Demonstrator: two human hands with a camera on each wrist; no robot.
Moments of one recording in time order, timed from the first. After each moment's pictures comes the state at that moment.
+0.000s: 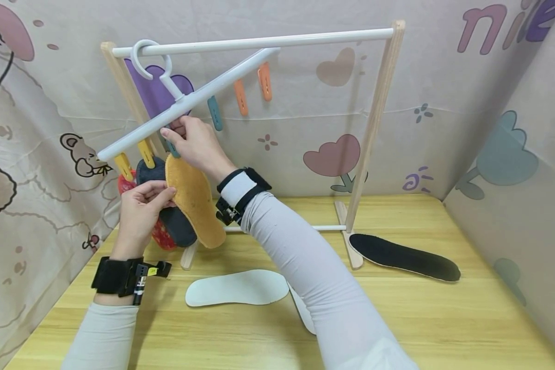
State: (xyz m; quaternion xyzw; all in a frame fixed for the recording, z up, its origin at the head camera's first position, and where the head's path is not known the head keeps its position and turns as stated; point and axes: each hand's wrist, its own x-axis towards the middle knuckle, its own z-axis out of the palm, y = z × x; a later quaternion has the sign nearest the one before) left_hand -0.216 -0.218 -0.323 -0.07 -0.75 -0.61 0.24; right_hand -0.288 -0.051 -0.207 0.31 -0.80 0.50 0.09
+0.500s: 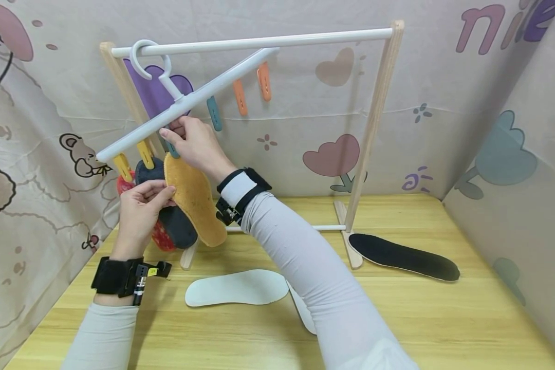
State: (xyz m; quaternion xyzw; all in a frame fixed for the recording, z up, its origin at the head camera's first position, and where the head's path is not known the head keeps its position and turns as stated) left_hand -0.216 -0.215 -0.322 -0.08 -0.73 -0.63 0.25; right_hand -0.288 -0.050 -0.207 0.31 -0.80 0.50 0.09
